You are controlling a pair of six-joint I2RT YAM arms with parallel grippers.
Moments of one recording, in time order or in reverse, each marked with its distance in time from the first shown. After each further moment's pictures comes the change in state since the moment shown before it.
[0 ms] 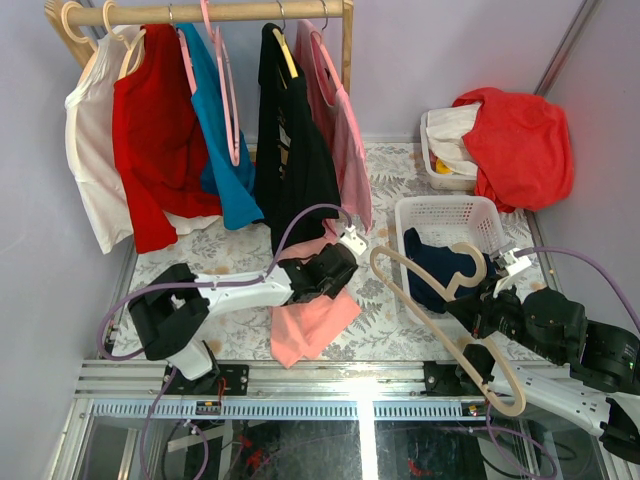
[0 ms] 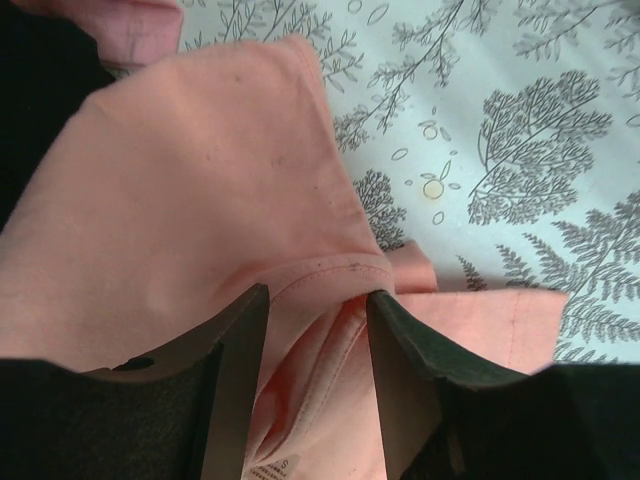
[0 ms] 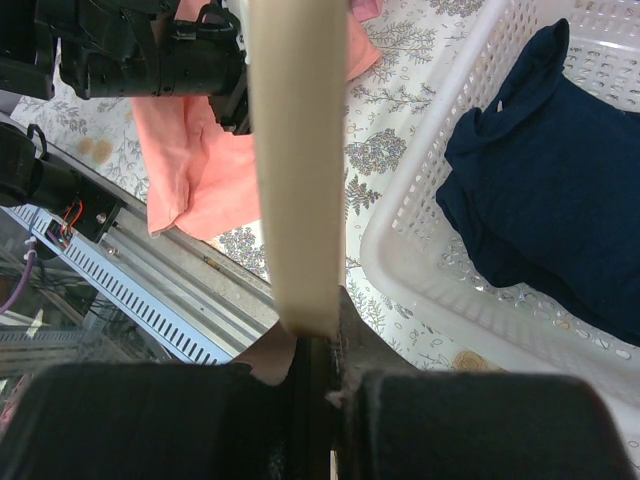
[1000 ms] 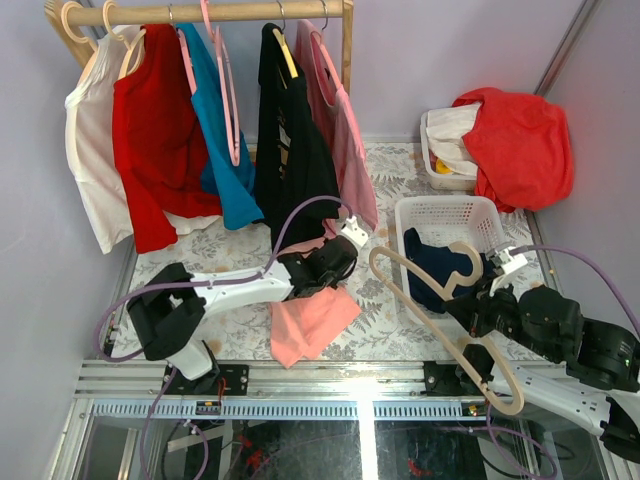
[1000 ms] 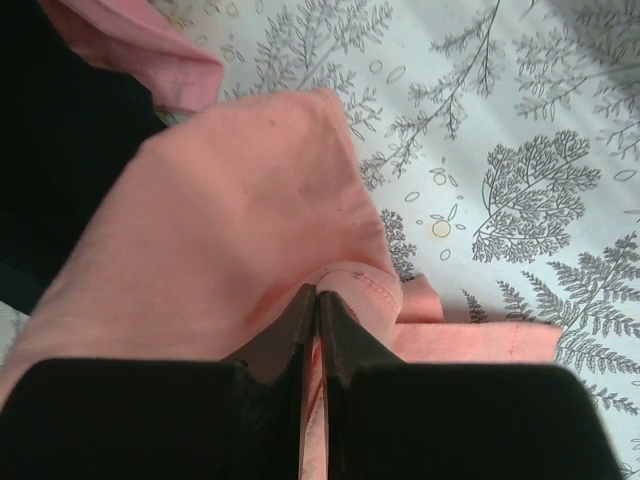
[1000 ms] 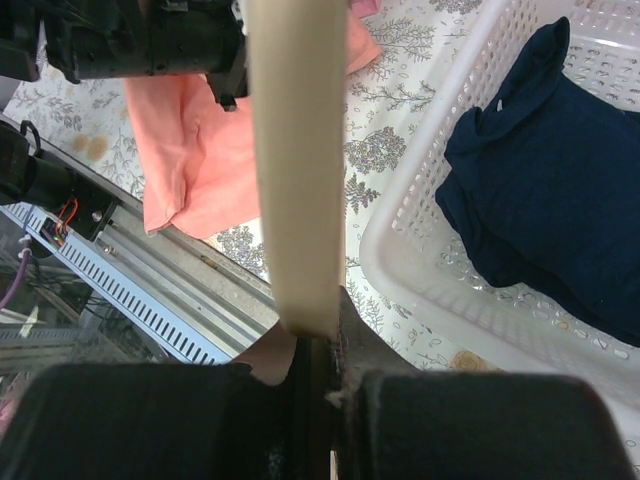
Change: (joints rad) left arm 0.015 0.010 0.059 -0.004 -0.027 0.011; right arm 0.000 0.009 0.000 0.000 0.000 -0.001
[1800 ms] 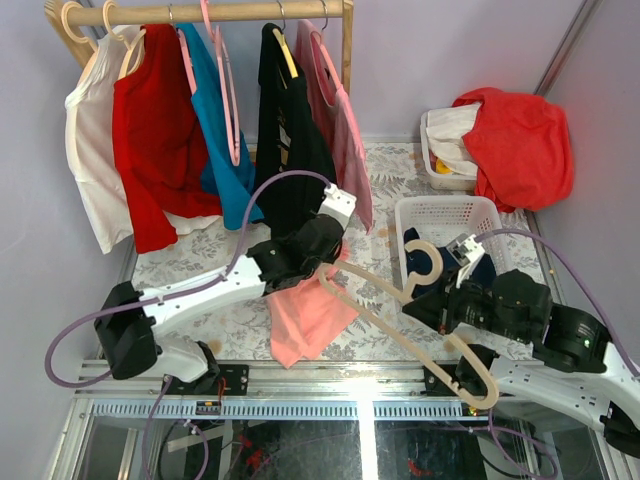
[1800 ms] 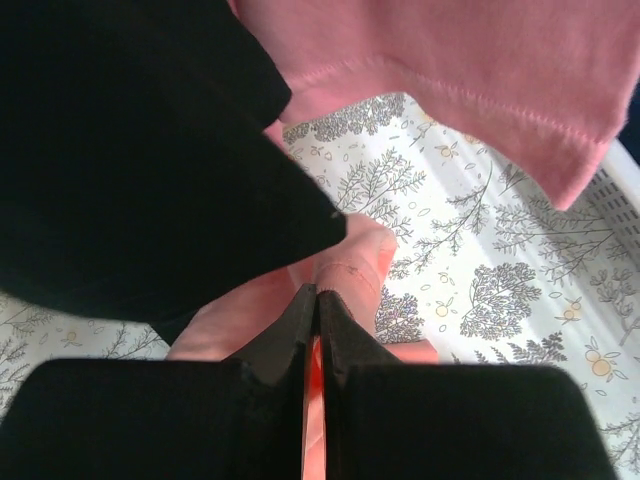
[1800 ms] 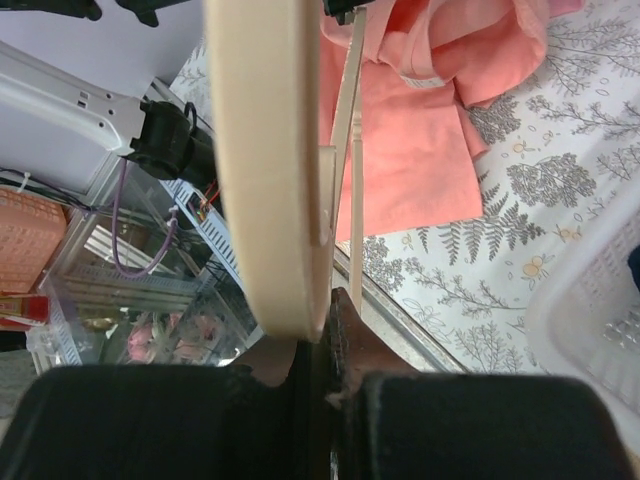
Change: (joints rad) left arm 0.006 -0.189 0.117 -0.058 -0.141 -0.029; right arm 0.000 0.115 -0.059 0.267 -0.279 0.066
